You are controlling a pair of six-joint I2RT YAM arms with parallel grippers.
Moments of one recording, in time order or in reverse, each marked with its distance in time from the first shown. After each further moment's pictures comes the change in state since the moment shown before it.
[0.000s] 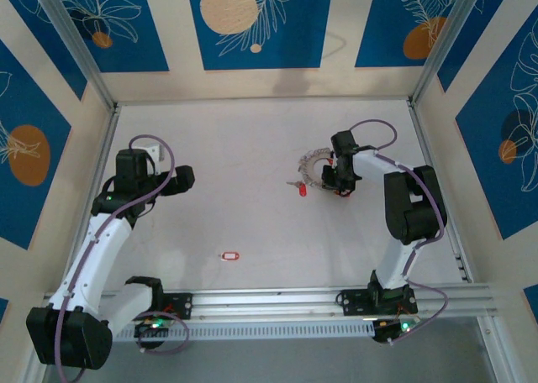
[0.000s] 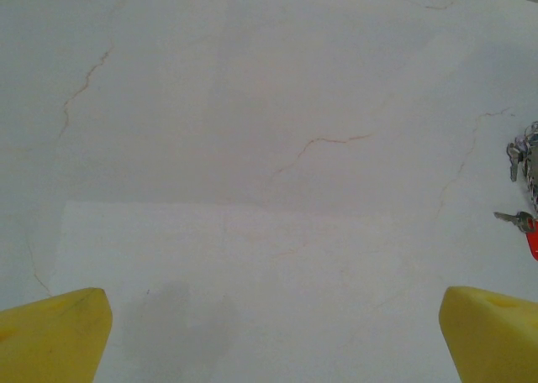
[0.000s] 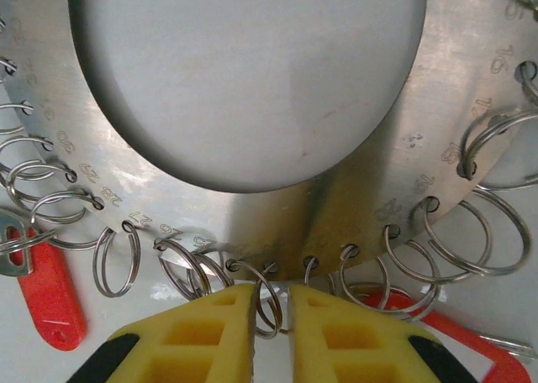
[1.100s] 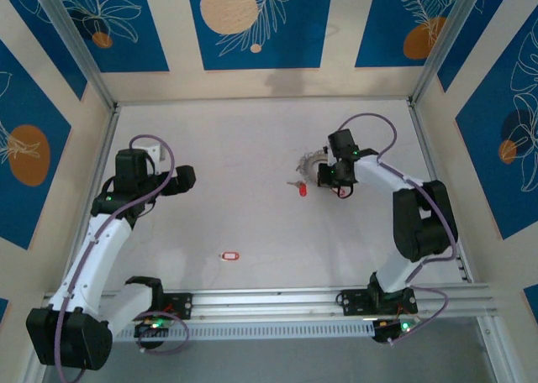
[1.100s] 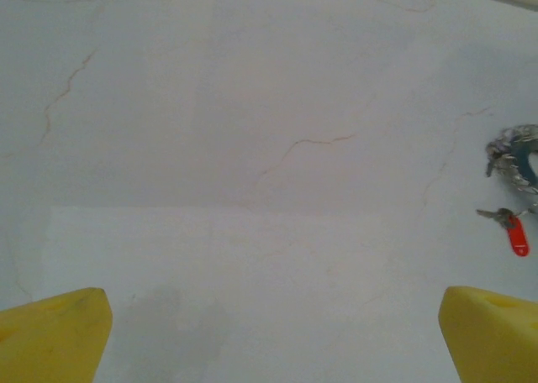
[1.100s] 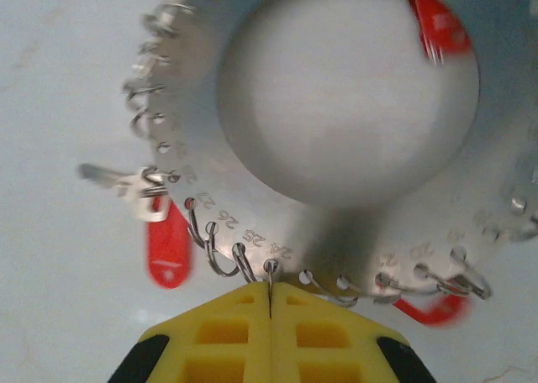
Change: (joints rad) left arm 0.000 -0.017 -0.003 0.019 0.047 0.000; right arm 0.091 -0.183 -0.057 0.053 0.027 -0.102
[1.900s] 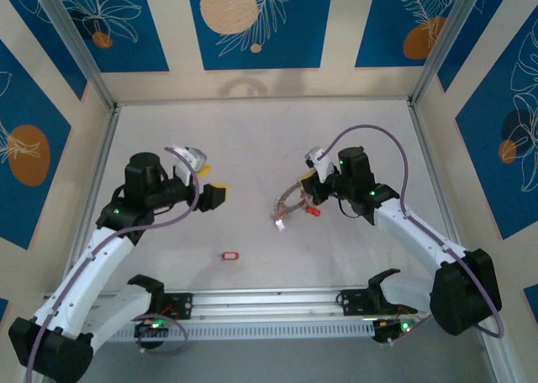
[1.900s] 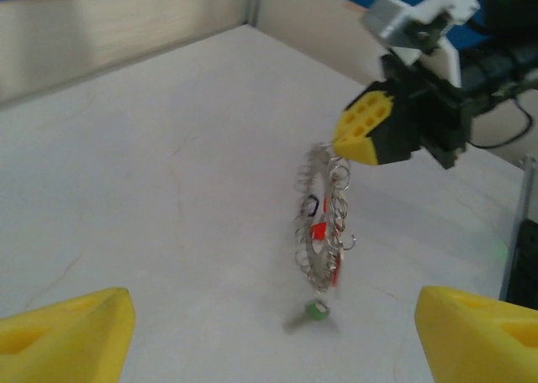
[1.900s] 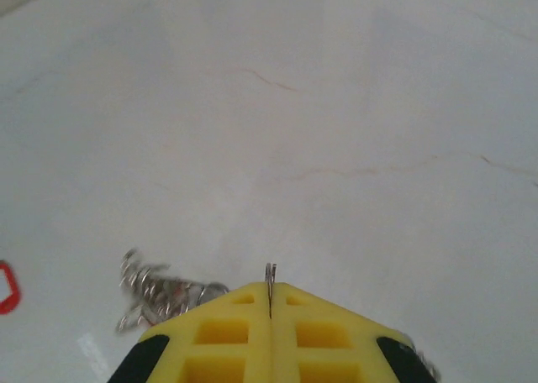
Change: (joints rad) left arm -0.289 -0.080 0.002 0.200 0.399 0.333; right arm 0.105 -0.466 -0.314 0.376 -0.368 -0.421
